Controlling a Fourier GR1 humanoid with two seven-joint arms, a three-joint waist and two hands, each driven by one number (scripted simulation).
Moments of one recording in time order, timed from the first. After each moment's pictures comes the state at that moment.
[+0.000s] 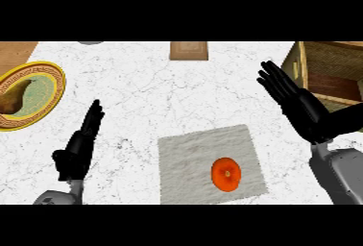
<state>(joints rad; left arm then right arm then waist) -0.06 0.25 -0.20 -1.45 0.10 0.25 -0.09 -0.34 -0.44 0.23 -1.50 -0.44 0.08 0.02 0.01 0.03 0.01</state>
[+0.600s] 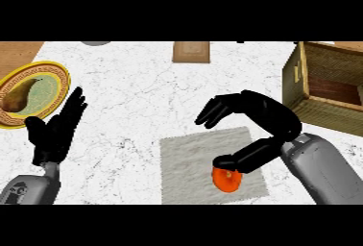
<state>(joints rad) -0.15 0.36 -0.10 -1.42 0.18 0.16 0.11 -0.51 -0.36 0.39 -1.54 -0.24 0.36 -0.35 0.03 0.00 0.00</state>
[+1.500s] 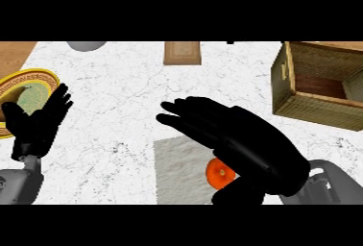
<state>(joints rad) -0.18 0.42 -0.02 -1.38 0.24 0.10 0.19 -0.62 -0.41 0.56 -1.95 0.27 0.28 0.36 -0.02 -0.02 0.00</state>
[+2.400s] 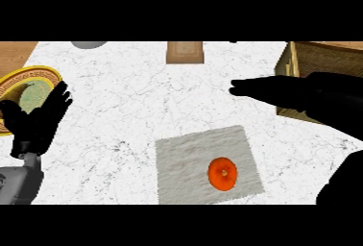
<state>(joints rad) -0.19 0.40 0.02 -1.37 0.22 0.07 0.18 -0.71 -0.64 0.21 -1.95 -0.31 0.80 0.69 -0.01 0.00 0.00</state>
